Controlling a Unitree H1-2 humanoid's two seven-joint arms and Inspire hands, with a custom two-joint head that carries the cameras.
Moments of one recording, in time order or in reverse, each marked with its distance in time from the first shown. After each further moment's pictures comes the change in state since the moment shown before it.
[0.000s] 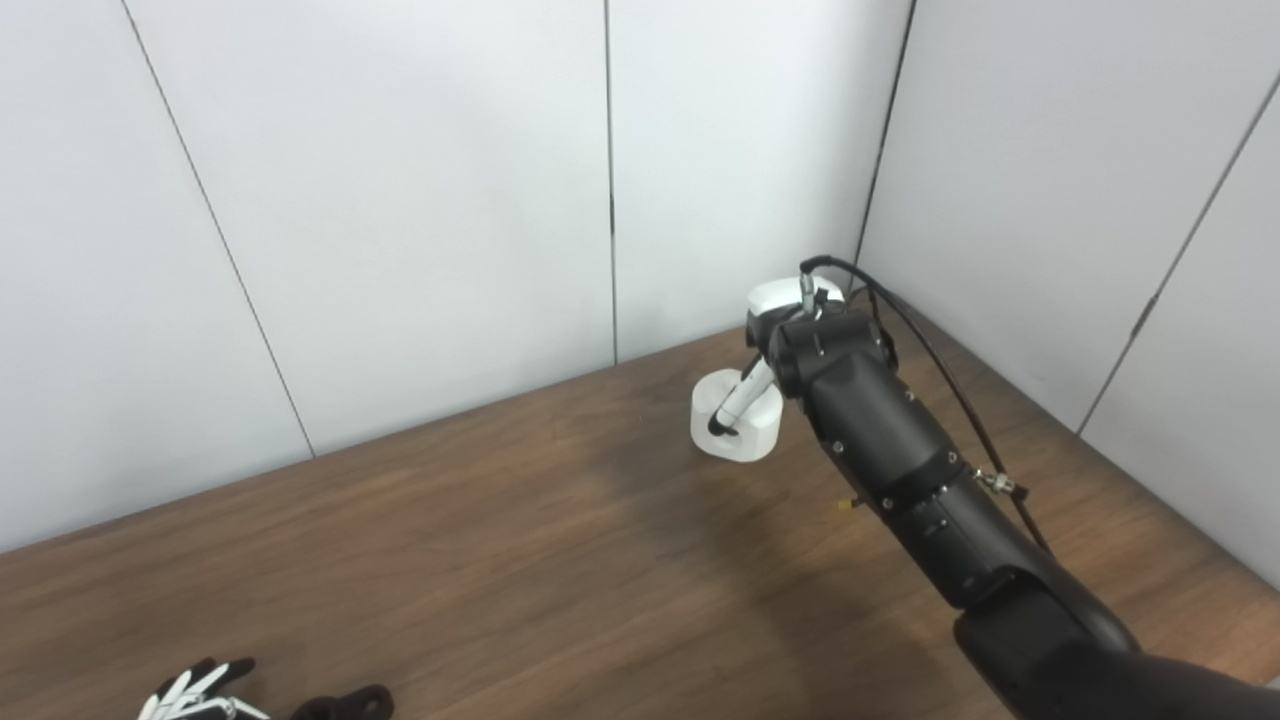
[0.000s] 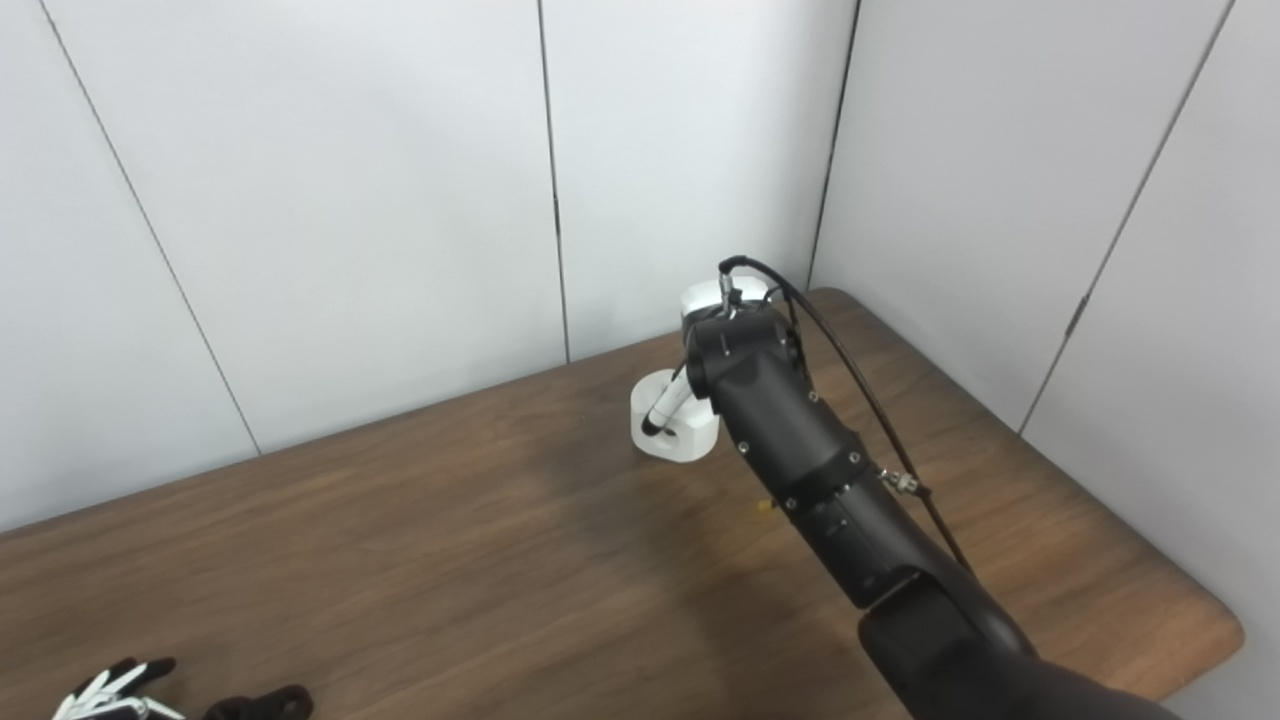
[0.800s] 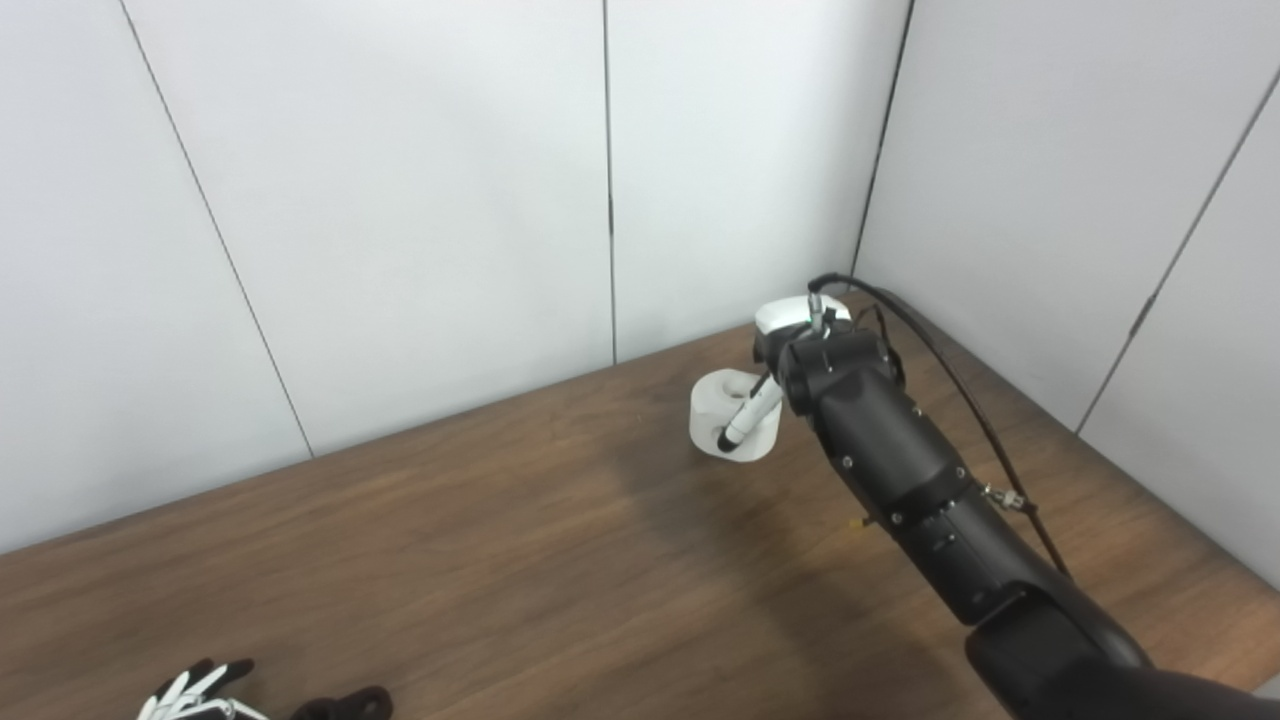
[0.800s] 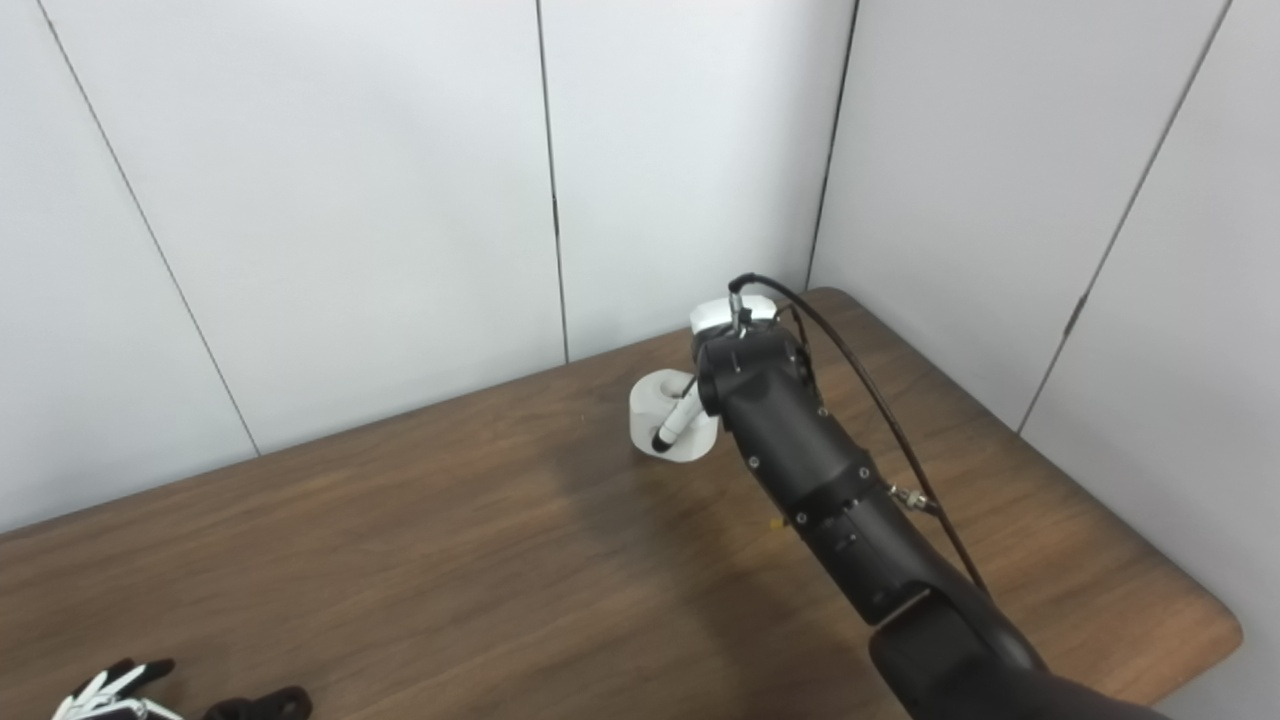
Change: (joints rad) left arm 0.001 0.003 0.001 -0.005 0.001 0.007 -0.005; right arm 0.057 0.000 -0.009 0.035 0.032 0.001 -0.049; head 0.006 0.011
